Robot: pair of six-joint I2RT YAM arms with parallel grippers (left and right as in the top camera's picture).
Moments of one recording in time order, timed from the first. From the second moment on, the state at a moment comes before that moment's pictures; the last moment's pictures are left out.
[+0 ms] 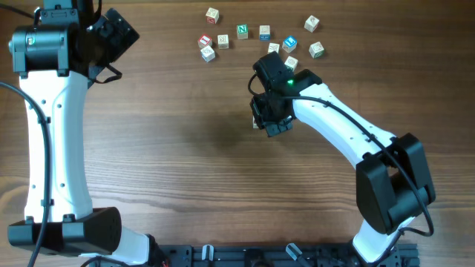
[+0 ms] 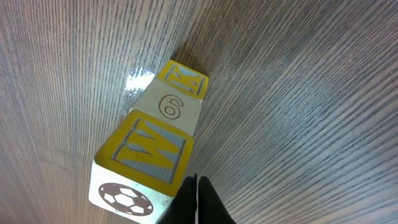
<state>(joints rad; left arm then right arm) 0.03 1.68 1.99 -1.30 -0.12 -0.71 0.53 1.89 1.40 -0.85 -0.20 1.68</state>
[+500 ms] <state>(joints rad) 0.03 1.68 1.99 -1.30 -0.12 -0.71 0.56 1.83 1.54 -1.06 -0.17 1.11</state>
